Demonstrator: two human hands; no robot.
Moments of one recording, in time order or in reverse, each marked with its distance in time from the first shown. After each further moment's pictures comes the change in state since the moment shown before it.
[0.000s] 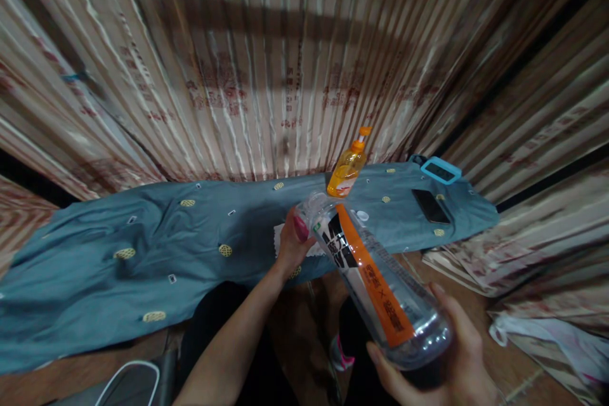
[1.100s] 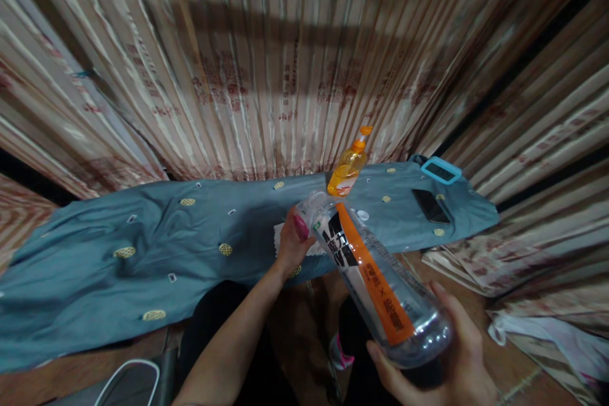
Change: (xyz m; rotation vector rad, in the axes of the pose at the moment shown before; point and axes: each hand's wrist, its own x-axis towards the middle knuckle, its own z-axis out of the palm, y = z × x) left_hand -0.001 0.005 -0.001 -0.017 -0.001 -0.024; right_hand 0.003 -0.001 -0.003 -0.015 -0.025 0.000
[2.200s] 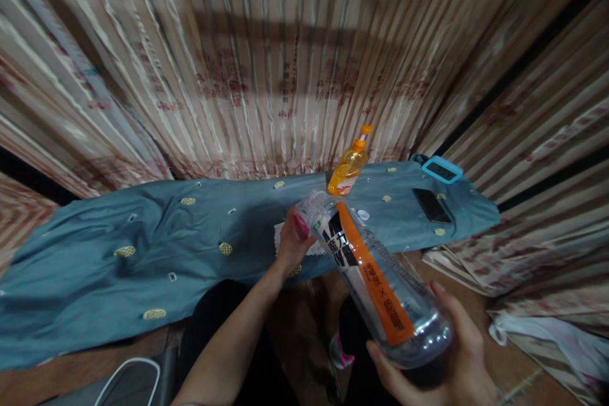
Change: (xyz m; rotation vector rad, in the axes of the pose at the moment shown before) left_hand 0.000 -0.001 -0.001 0.024 0.002 0.006; right_hand -0.003 0.002 0.001 -0.010 -0.011 0.021
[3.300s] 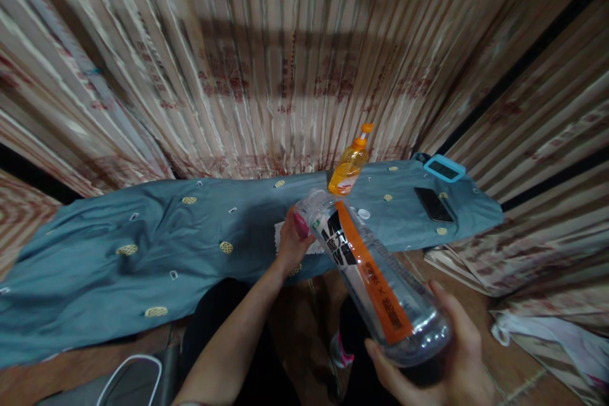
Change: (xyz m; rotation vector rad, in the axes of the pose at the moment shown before) left_hand 0.000 -0.003 0.002 -0.044 0.009 0.017; right_hand 0.000 -0.002 -0.001 0.010 -0.002 -0.011
